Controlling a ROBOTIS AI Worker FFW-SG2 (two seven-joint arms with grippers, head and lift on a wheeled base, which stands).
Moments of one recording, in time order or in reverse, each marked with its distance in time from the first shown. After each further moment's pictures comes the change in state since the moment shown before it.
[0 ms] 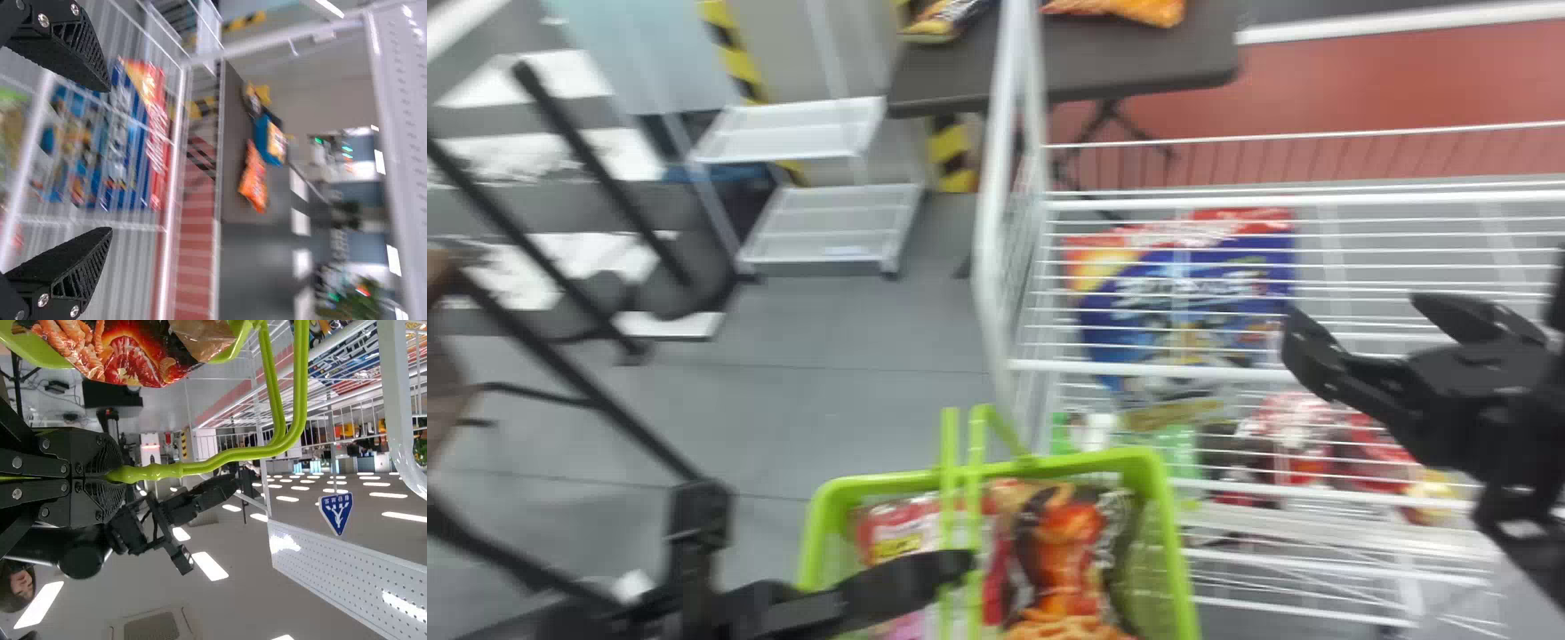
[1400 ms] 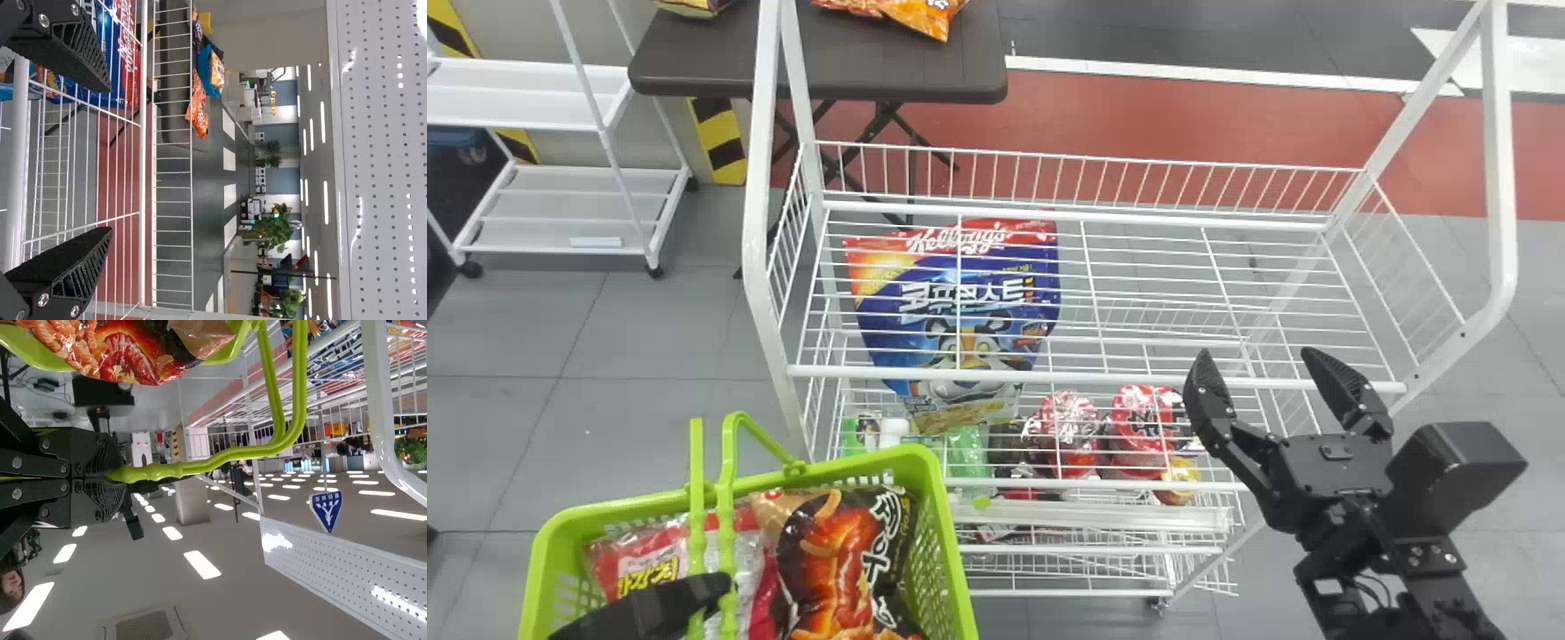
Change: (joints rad) left arm 0.018 -0.007 0.037 -0.015 0.020 0.000 0.000; right arm 0.188 0.005 -0.169 0.230 -0.084 -0.605 0.002
